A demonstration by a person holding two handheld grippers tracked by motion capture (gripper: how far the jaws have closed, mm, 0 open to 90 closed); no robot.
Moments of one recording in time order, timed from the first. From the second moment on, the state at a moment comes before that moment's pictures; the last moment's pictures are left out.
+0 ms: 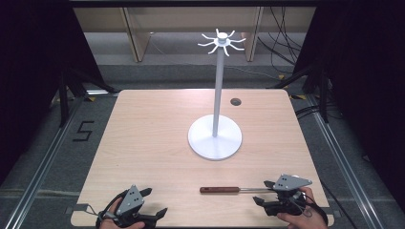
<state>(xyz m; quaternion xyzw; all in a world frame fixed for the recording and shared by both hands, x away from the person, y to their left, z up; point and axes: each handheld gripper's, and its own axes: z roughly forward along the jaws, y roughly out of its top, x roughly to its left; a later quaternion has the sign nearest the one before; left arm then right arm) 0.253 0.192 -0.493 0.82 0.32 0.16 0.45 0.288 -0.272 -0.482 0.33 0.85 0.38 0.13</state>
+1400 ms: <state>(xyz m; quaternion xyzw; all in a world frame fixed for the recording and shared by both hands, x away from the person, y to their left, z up) 0.254 0.191 -0.493 0.83 0.32 0.16 0.44 0.313 -0.212 -0.482 0.26 0.91 0.31 0.13</state>
